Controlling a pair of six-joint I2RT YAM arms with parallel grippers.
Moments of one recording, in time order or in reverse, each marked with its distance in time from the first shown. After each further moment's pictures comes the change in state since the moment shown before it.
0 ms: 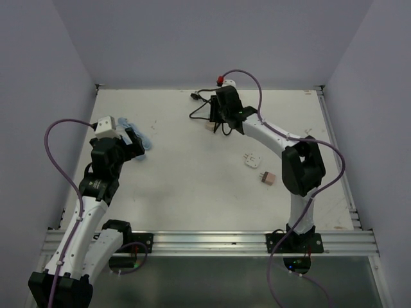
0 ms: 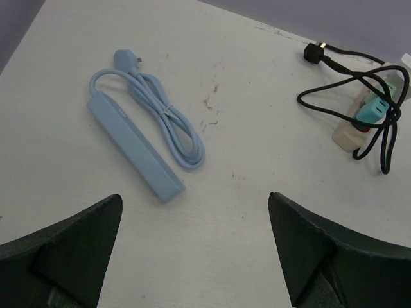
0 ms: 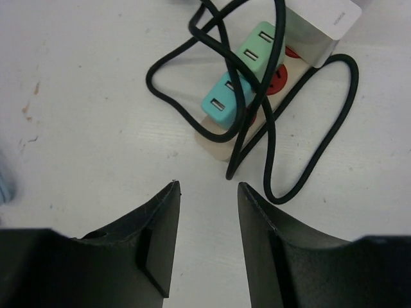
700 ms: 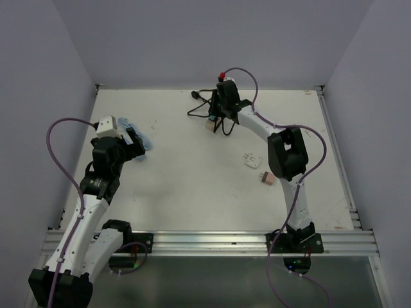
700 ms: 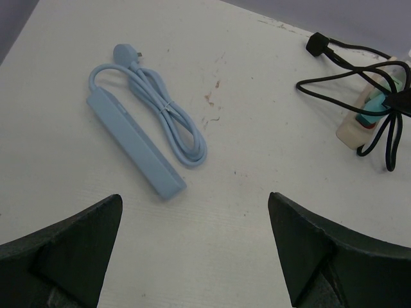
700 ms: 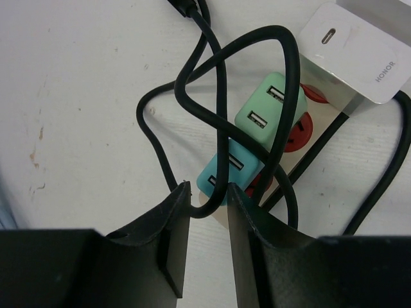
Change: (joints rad) left arm 0.000 0.020 0.000 0.000 0.000 0.000; right arm -0.089 0.285 0.249 0.010 -0.140 0.099
